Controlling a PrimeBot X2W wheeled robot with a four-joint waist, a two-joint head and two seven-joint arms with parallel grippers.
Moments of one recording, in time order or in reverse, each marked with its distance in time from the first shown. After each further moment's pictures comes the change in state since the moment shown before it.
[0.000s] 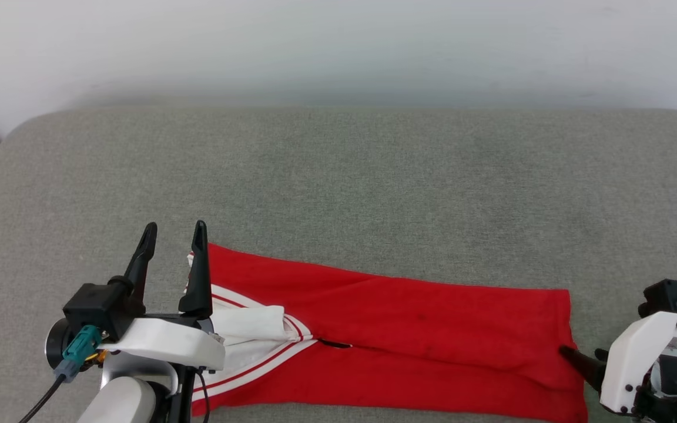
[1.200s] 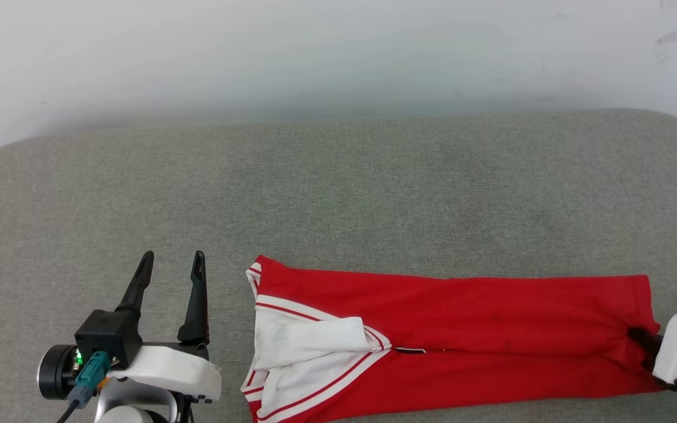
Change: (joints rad) left arm 0.083 0.034 -0.019 -0.046 0.084 0.057 0.030; right arm -0.091 -0.051 -0.098 0.146 0.005 0.000 0.000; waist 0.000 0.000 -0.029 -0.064
